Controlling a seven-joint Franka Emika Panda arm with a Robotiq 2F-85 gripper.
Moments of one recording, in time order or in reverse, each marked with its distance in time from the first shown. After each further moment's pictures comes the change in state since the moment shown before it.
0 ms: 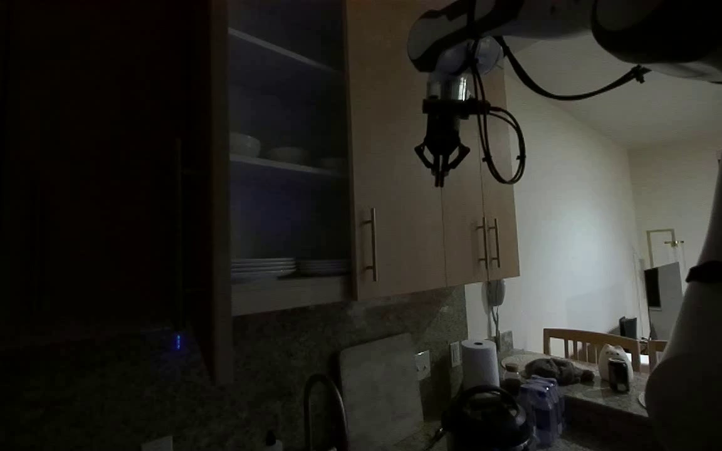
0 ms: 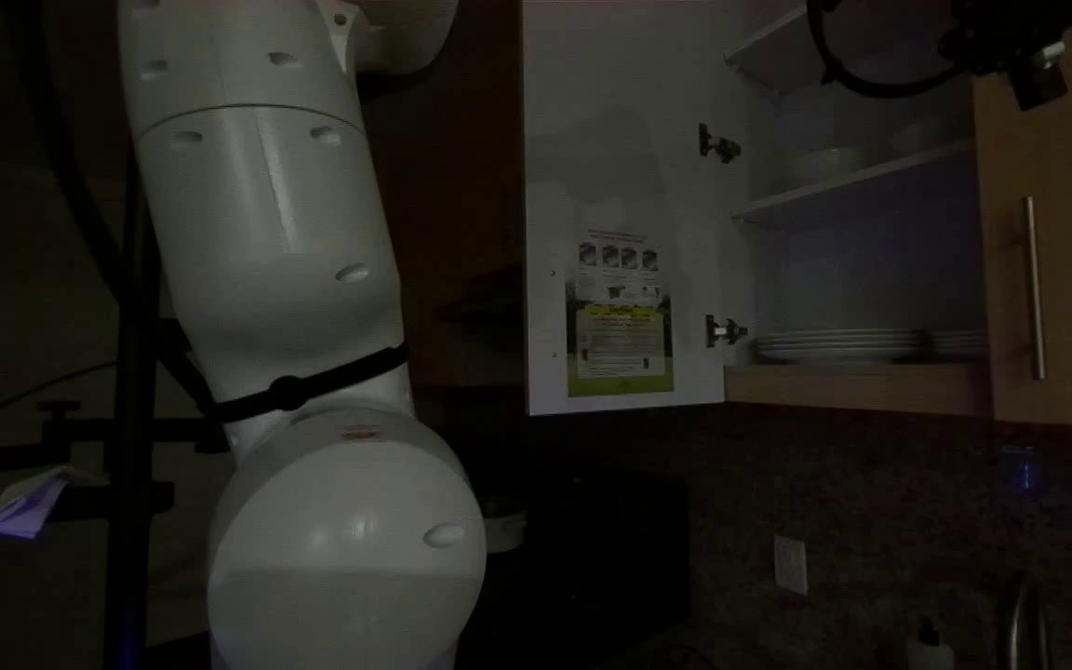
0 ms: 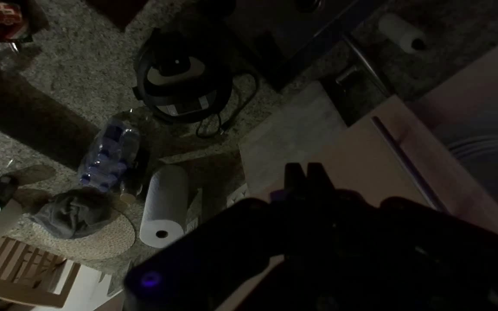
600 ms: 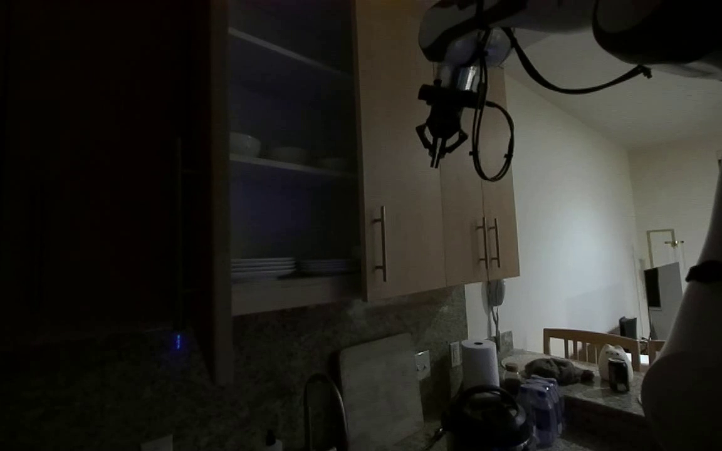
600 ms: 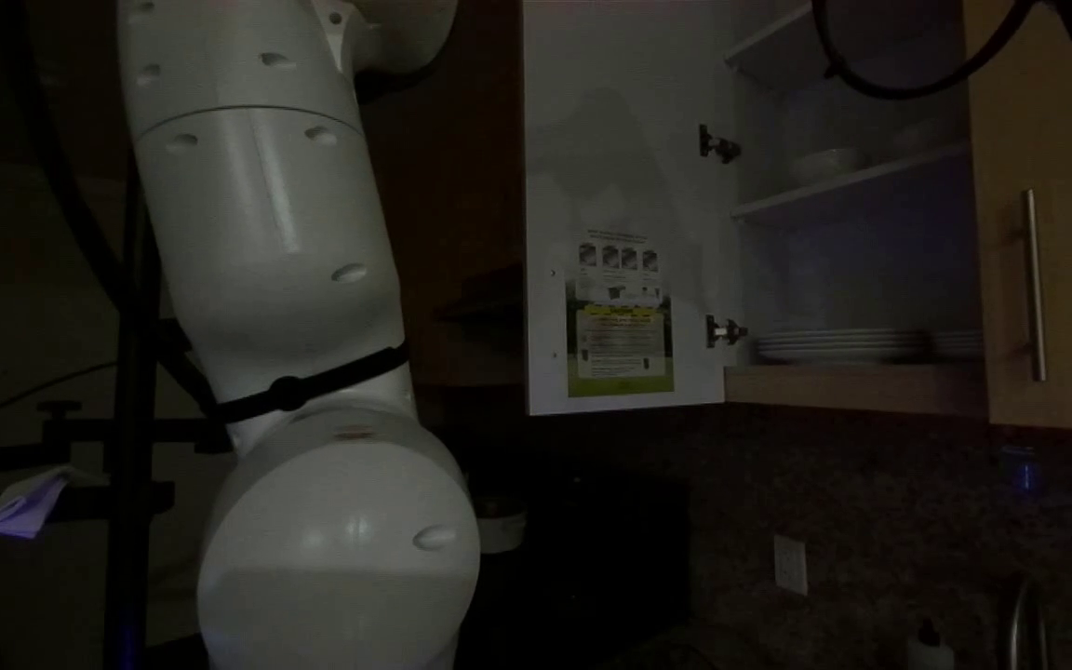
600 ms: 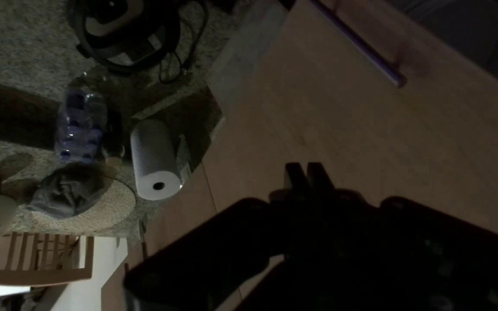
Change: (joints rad) arm -0.030 -0.005 -0.022 0.035 0.066 0.200 0.184
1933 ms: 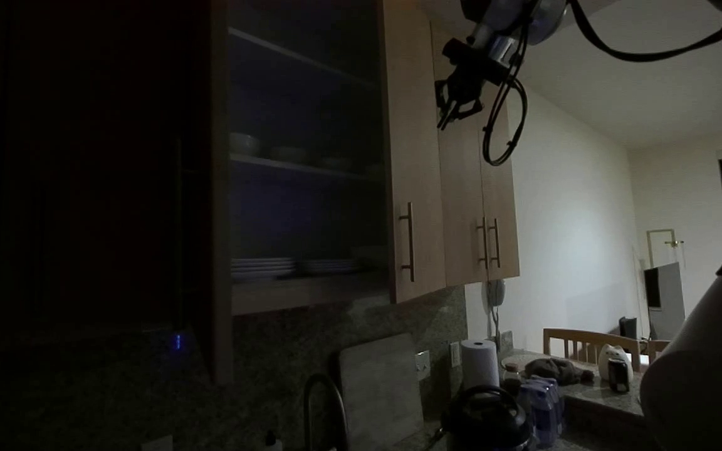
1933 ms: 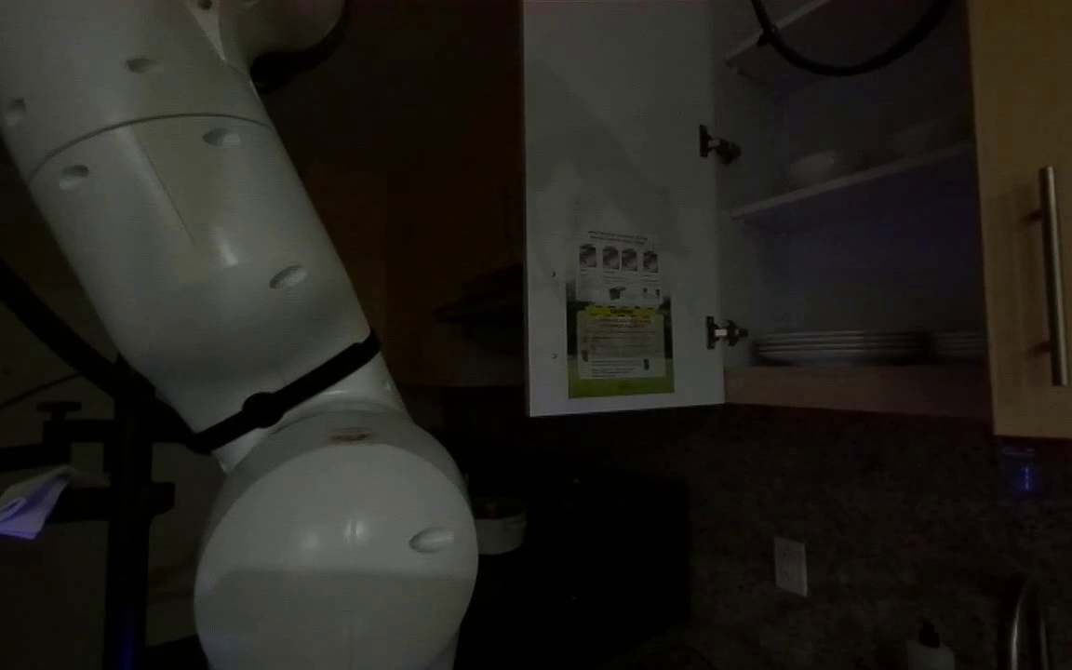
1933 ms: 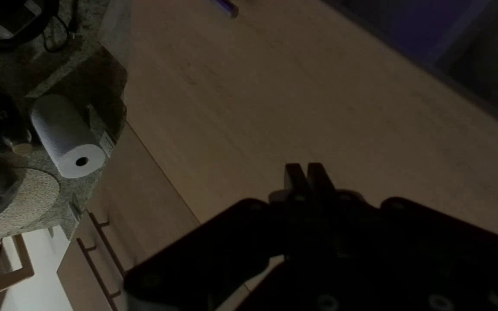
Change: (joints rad) arm -0.009 -0.220 -0.037 -0.175 0.178 0.268 0.023
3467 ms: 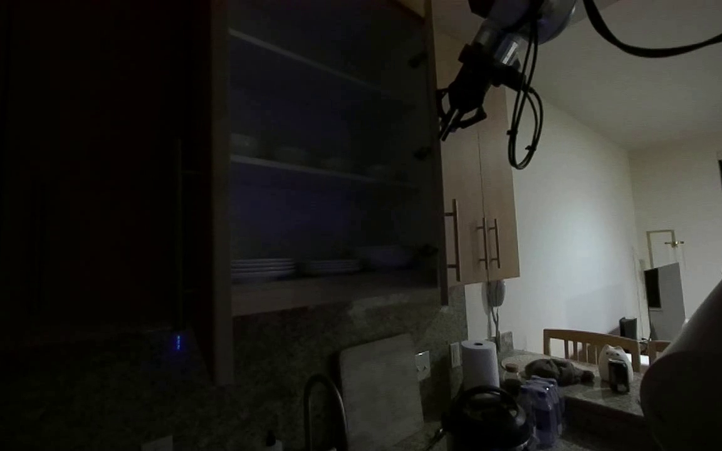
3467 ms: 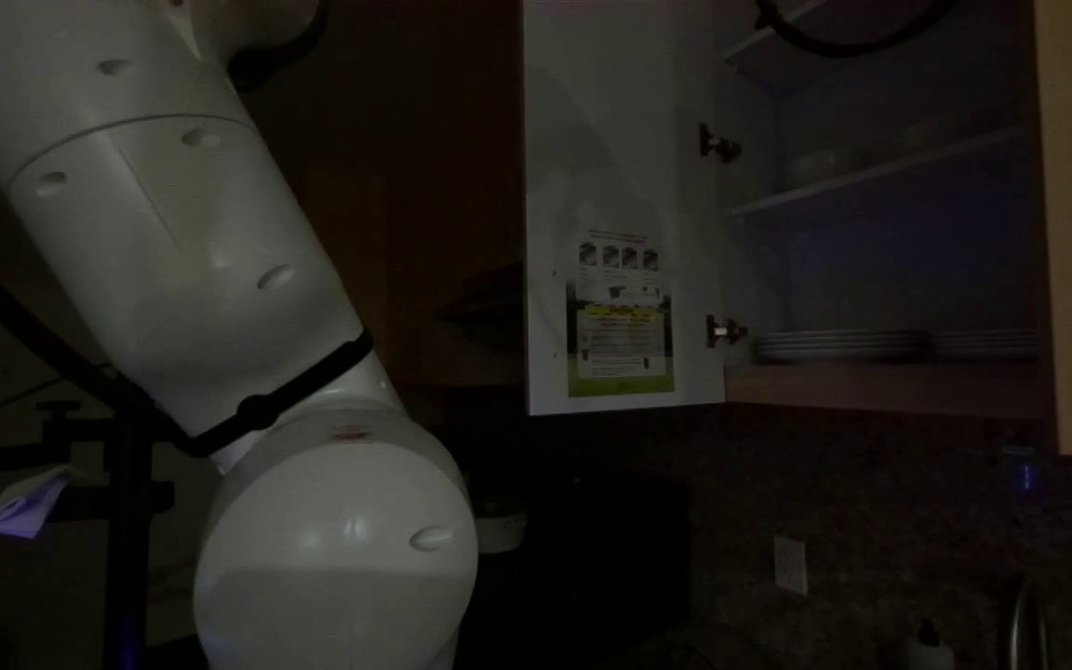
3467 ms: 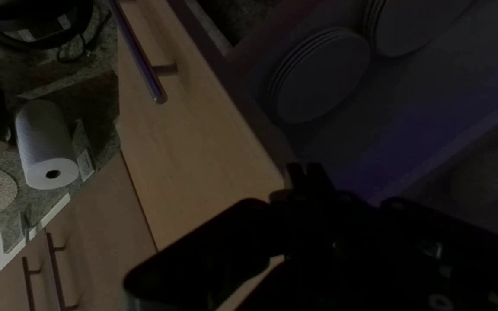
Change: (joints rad) arm 0.001 -0.041 0.001 -0.044 0.057 -0.150 -0.291
